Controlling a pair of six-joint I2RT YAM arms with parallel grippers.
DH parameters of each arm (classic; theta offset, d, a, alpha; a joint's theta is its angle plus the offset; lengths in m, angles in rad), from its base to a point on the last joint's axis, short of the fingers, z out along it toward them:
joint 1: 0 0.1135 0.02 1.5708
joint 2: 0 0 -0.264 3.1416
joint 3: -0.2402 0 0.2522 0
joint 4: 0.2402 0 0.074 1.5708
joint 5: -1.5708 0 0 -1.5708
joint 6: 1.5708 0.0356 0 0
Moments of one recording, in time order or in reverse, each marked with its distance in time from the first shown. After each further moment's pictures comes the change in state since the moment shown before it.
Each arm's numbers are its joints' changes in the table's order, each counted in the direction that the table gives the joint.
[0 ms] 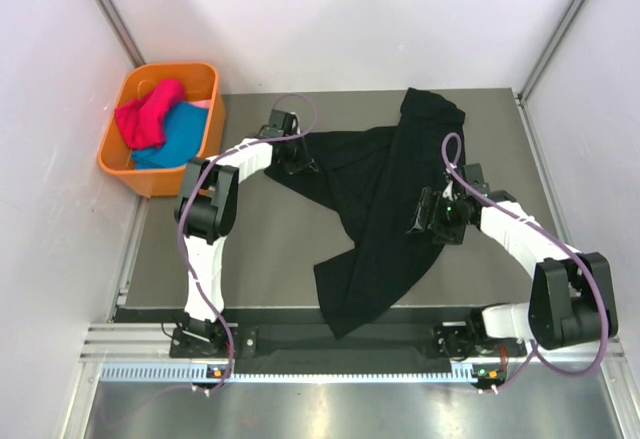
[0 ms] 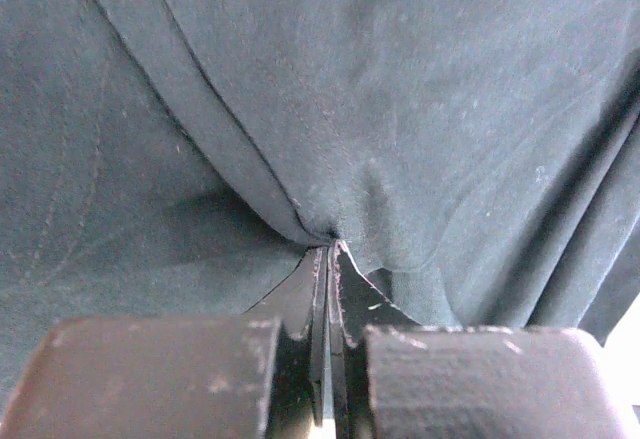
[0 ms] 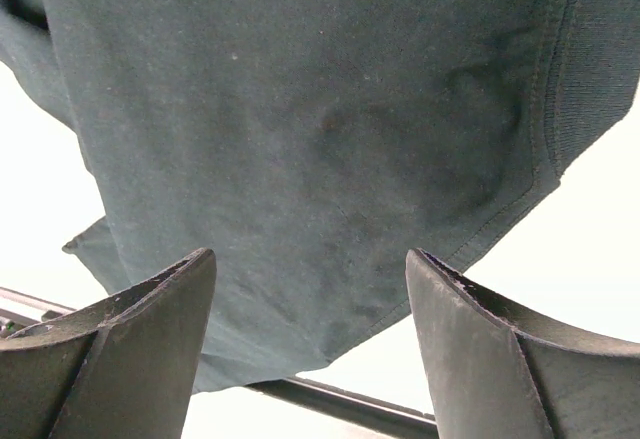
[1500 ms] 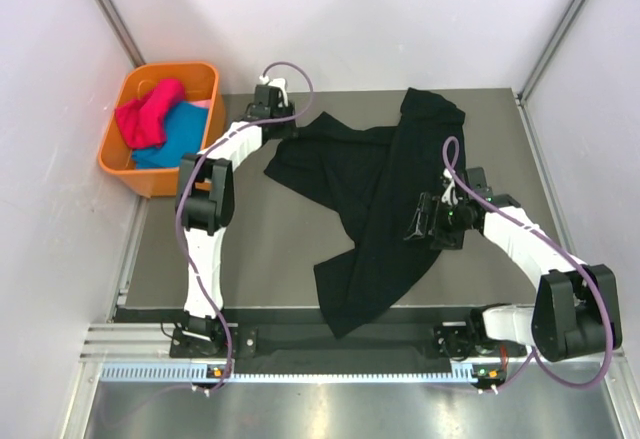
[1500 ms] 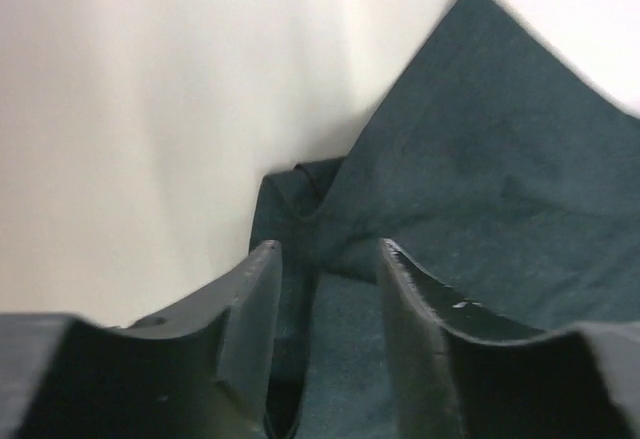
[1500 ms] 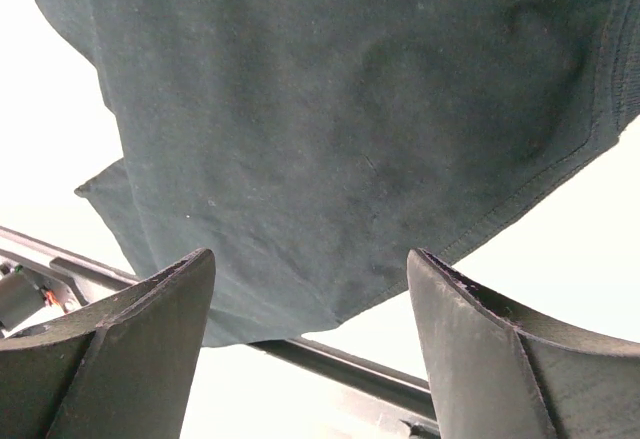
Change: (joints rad) left arm 0.084 -0.089 -0.253 -0.068 0.236 0.391; right arm 0.000 0.055 0.018 0.055 0.091 -0.045
